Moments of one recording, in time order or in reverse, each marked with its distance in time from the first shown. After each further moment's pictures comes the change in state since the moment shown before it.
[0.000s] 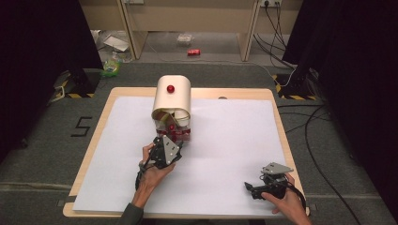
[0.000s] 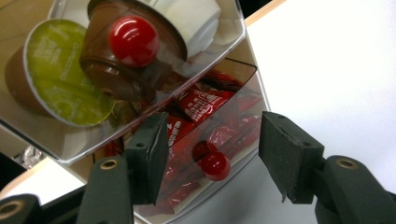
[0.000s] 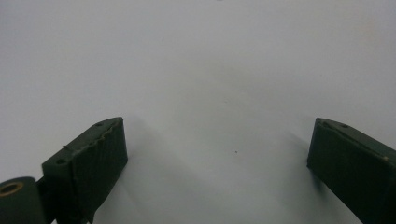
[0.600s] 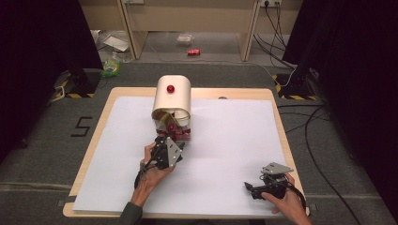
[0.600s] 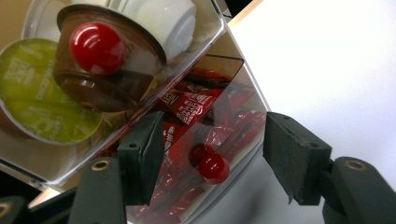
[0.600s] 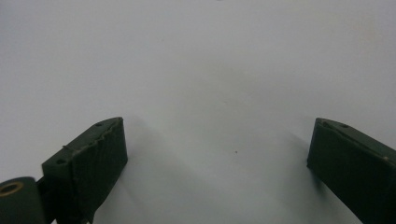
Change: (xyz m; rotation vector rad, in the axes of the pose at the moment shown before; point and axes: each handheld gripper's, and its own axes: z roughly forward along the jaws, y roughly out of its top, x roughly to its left) left arm -0.003 -0.003 0.004 -0.009 -0.008 0.081; right arm 0.000 0.000 0.000 0.000 -0.002 -0.001
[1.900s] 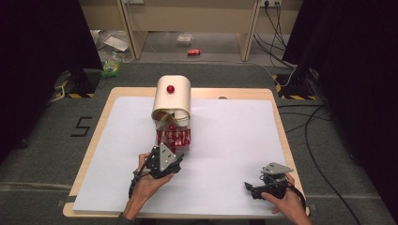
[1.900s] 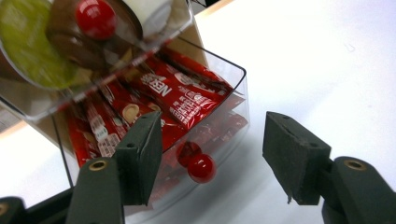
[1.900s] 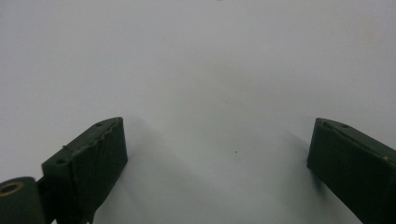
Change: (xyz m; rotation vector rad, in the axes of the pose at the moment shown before) left arm -0.003 0.004 -0.040 0.072 -0.152 -0.195; right arm 0.000 0.000 0.000 0.000 0.000 -0.001
